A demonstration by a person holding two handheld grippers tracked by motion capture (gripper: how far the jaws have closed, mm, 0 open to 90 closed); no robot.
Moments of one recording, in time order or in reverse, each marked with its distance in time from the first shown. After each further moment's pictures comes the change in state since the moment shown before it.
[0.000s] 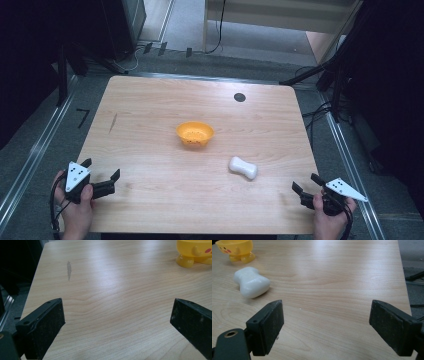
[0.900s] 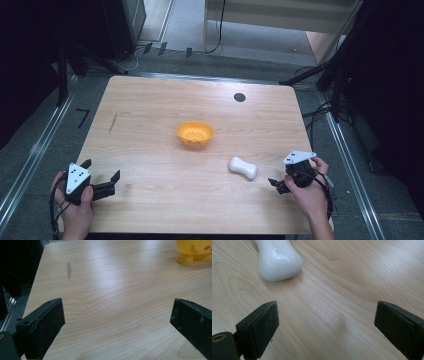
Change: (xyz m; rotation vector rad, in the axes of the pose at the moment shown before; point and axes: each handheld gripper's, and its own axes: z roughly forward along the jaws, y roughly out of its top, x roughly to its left) left arm -0.003 -0.001 -0.002 0.001 0.008 0.023; right arm 0.053 0.077 0.071 0.505 0.131 -0.430
